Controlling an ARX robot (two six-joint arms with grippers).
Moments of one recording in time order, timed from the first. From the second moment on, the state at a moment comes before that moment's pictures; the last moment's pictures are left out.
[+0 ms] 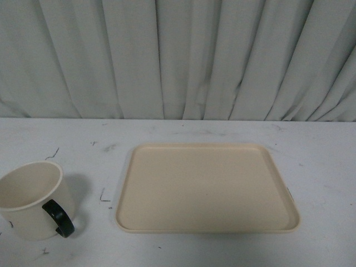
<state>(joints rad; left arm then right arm) 0.00 0.01 0.01 0.00 0.00 -0.01 0.00 0.00 0.01 -0.01 0.00 -0.01</state>
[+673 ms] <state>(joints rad) 0.00 0.01 0.01 0.00 0.00 -0.01 0.00 0.00 0.01 -0.01 0.00 -0.01</state>
